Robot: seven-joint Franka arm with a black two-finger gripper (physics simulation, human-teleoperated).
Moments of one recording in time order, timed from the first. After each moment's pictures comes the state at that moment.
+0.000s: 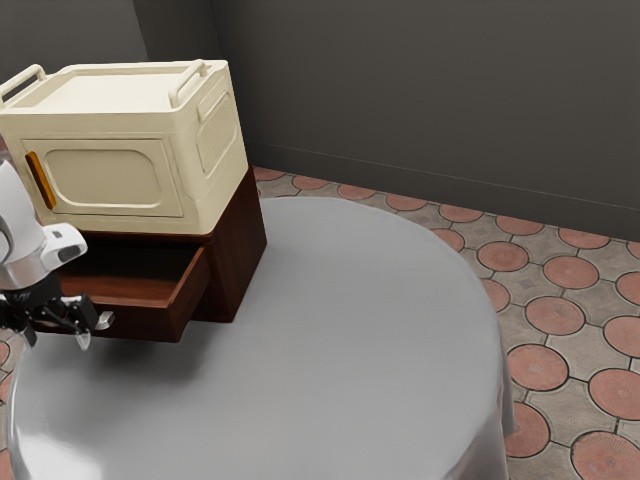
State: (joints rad) arm 0.06 -0.57 0.30 -2.70 0.27 2.18 -0.25
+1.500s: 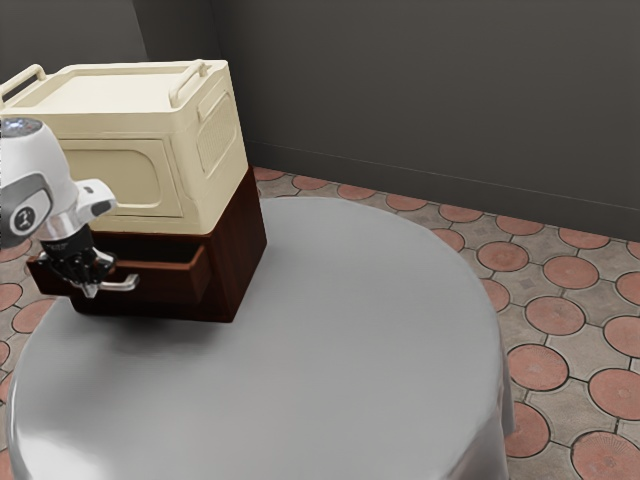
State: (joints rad) arm -0.11 -0.27 0.45 -2.44 0.29 2.31 -0.24
